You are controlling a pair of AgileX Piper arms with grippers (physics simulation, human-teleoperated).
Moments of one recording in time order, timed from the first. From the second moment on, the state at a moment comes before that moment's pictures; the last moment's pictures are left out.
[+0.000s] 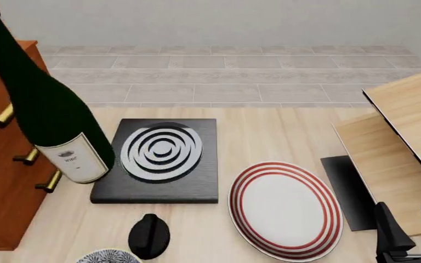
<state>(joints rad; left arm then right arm) -0.66 0.89 -1.63 1.03 0.11 0.01 0.02 -0.01 0.00 0.01</state>
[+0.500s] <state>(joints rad) -0.56 0.99 -1.84 1.11 0.14 0.01 0.02 -0.01 0.00 0.01</state>
